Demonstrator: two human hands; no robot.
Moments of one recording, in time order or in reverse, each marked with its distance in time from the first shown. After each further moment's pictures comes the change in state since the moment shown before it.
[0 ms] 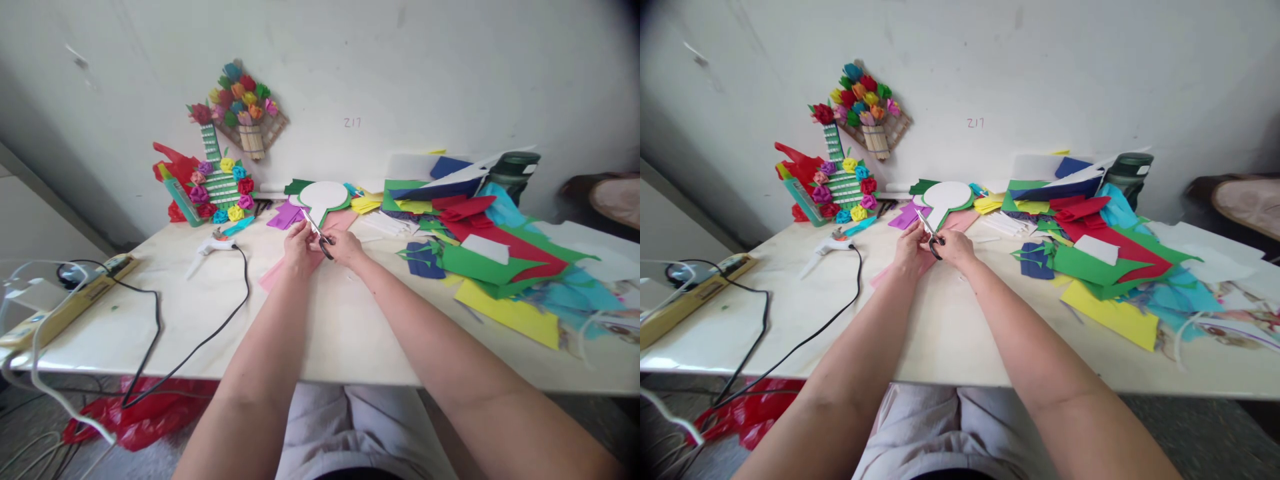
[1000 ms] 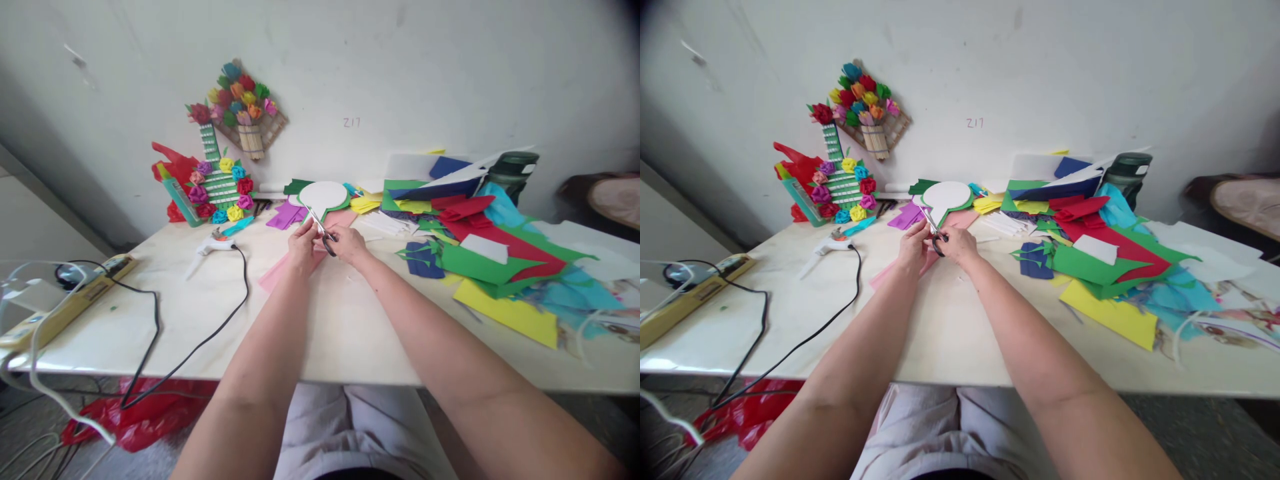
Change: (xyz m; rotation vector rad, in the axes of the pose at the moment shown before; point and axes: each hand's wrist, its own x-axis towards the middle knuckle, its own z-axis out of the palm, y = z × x) left_hand -0.009 0.001 0.015 0.091 0.000 -0.002; right_hand 0.005 0.008 -0.003 -0.023 0.060 0.015
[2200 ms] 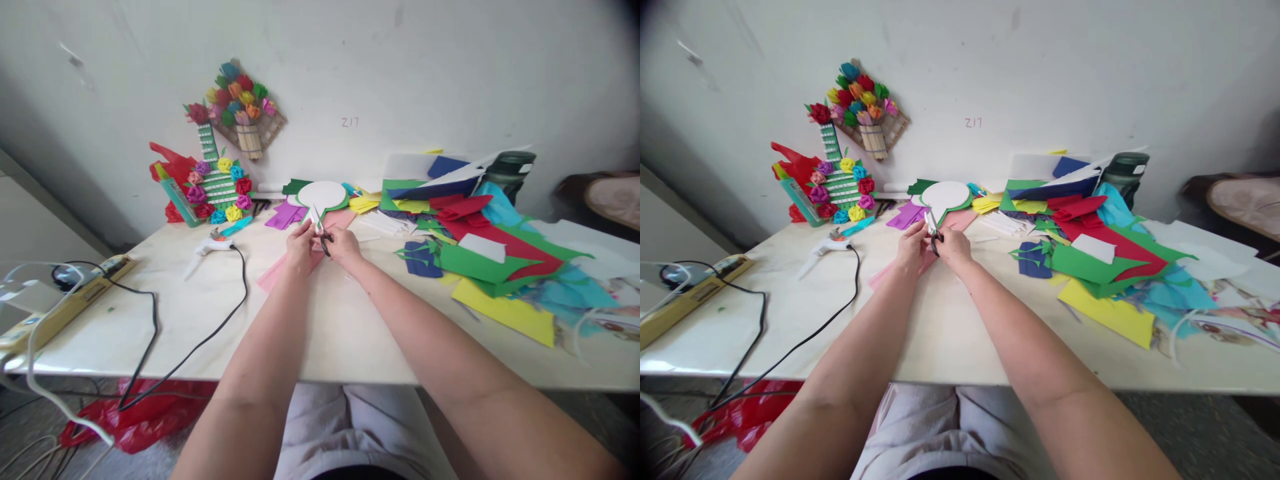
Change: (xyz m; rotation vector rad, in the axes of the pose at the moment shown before) left_hand 0.003 -0.002 -0.004 -0.038 0.016 -0.057; right_hand 0.000 -0.006 0.012 -0.014 0.067 0.056
